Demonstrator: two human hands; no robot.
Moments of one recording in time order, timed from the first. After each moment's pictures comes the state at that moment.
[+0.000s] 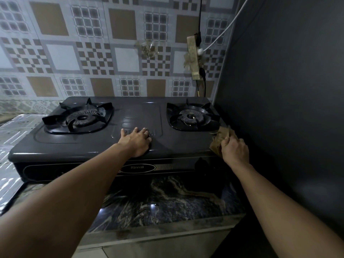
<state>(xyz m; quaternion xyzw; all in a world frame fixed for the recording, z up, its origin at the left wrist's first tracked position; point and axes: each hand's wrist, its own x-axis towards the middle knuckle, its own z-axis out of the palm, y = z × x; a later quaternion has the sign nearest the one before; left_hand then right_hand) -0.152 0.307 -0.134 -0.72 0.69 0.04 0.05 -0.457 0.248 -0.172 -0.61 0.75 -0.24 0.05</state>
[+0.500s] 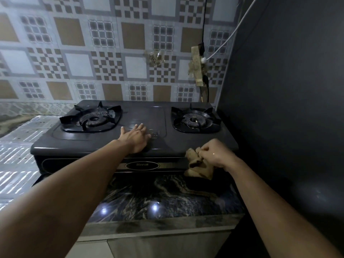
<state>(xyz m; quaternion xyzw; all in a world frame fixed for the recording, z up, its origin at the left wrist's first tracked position) -0.143 0.324 -0.122 -0.74 0.67 0.07 -0.02 -0.419 0.317 -0.112 -0.75 0.61 -0.15 0.23</state>
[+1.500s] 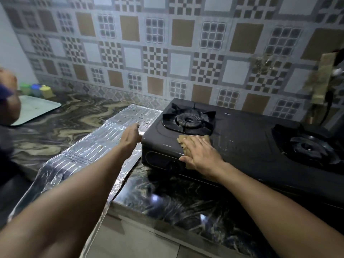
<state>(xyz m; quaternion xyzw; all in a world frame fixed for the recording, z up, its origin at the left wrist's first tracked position) 0.124 0.463 -0.129 -0.73 0.19 0.29 -0.59 -0.088 0.330 -0.162 -0.97 0.25 -0.05 -0.01</state>
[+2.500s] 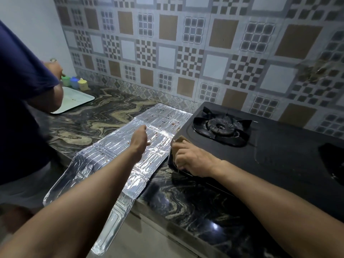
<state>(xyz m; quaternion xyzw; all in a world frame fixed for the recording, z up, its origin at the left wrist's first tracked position) 0.177 0.503 -0.147 -0.71 0.11 0.26 -0.64 0.020 0.359 -0.172 -0.99 -0.11 -0.12 0.05</state>
